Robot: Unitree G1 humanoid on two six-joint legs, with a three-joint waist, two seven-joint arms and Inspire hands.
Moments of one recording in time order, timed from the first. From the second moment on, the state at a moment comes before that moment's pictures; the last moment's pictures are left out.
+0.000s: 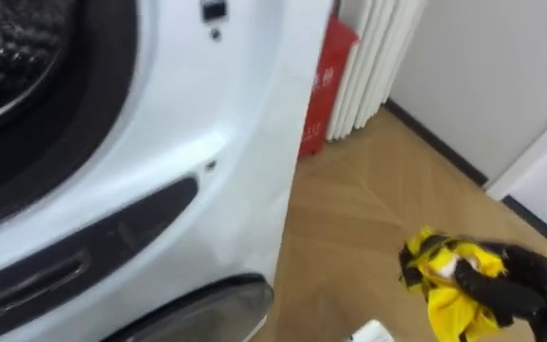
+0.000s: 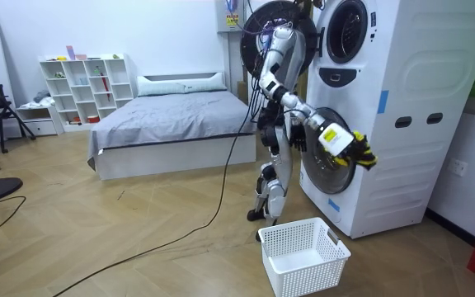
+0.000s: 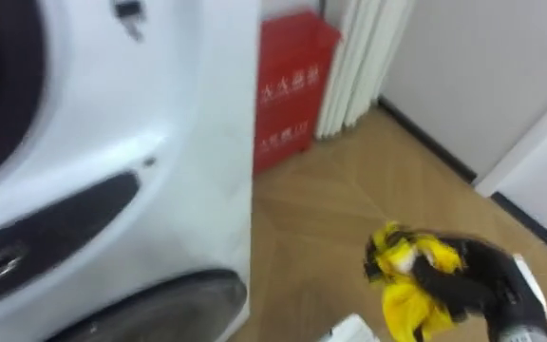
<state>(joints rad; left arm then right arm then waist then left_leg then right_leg) 0.00 0.27 -0.14 1.18 0.07 0.00 0.03 0.05 -0.42 -0.22 0.37 0.27 0.03 -0.01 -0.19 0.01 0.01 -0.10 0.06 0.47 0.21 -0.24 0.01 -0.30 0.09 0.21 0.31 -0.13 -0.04</state>
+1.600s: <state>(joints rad) -0.11 0.23 -0.34 1.19 -0.13 -0.05 0.09 -0.09 -0.41 -0.13 0.82 0.27 -0.13 -0.23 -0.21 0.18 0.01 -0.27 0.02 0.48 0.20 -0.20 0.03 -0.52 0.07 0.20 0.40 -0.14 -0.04</state>
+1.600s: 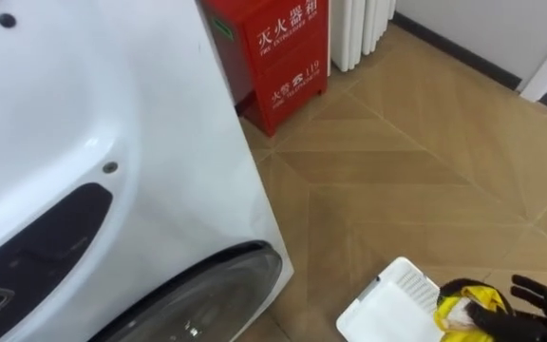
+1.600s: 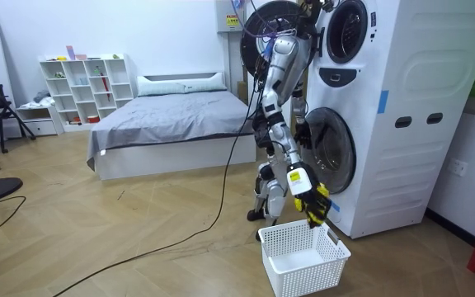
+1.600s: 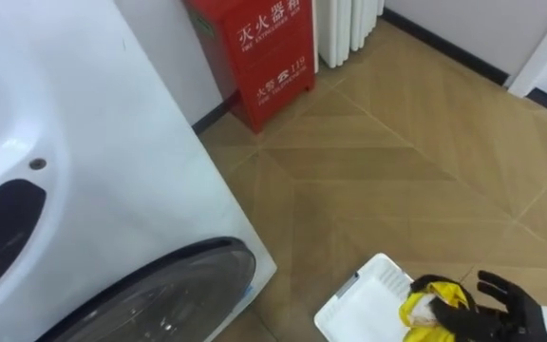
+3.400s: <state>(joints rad) 0.09 0.23 -0.16 1.16 -0.07 -0.06 0.09 0.16 -0.28 -0.03 1.20 0.35 -0.07 -0.03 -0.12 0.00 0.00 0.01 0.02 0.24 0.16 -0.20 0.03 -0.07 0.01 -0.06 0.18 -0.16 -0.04</state>
